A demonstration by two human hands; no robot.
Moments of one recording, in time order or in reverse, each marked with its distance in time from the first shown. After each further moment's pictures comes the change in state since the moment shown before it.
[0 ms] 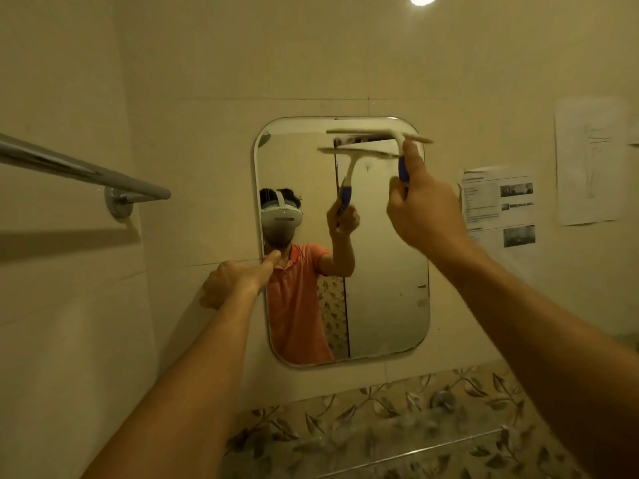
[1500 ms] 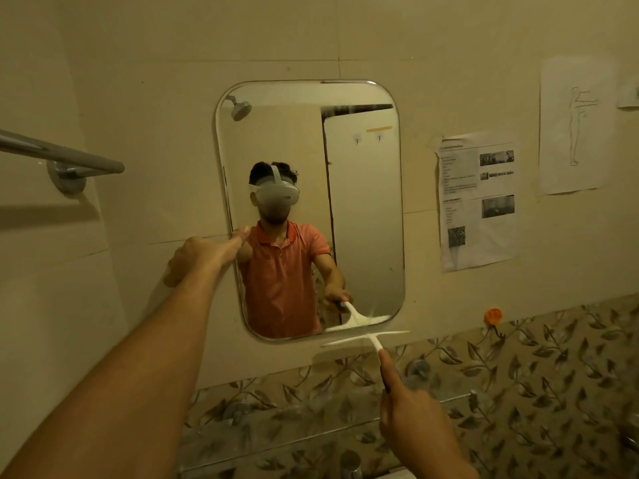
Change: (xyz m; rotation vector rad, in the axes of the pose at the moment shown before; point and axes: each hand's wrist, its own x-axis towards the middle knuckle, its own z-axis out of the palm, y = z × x) left_hand -0.008 0.003 -0.006 0.042 -0.050 -0.035; right_hand -0.248 0.134 0.073 -0.194 -0.666 0.287
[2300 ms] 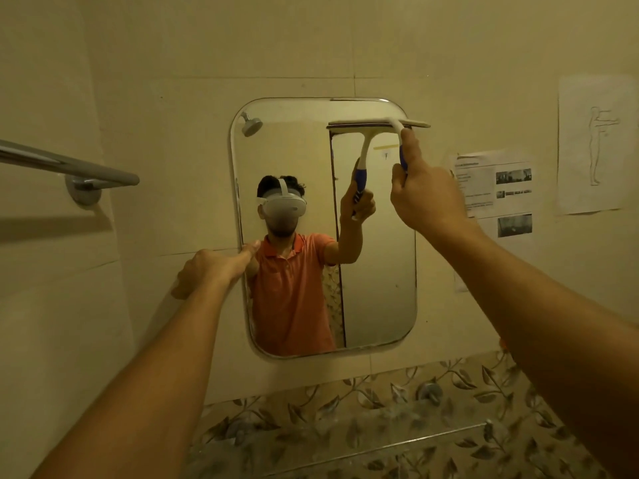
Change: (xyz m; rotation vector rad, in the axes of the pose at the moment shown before) left_hand 0.007 0.001 0.003 0.045 -0.004 0.005; right_hand 0.158 -0.107 -0.235 0.029 0.660 -0.250
